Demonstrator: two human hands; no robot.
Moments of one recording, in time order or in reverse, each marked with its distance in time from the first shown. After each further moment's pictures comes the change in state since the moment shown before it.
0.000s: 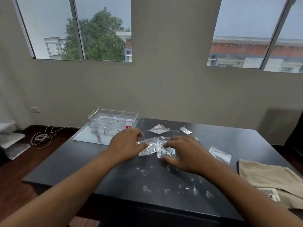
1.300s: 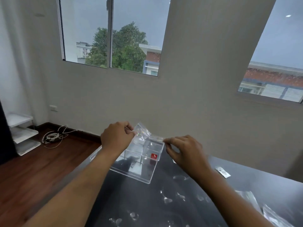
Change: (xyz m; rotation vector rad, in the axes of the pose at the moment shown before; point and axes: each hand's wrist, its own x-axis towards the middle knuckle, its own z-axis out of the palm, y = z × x) left_hand 0.093 -0.139 -0.040 -0.152 0.420 -0.362; right_hand 0.171 -0.014 0.044 0.125 0.536 -0.095
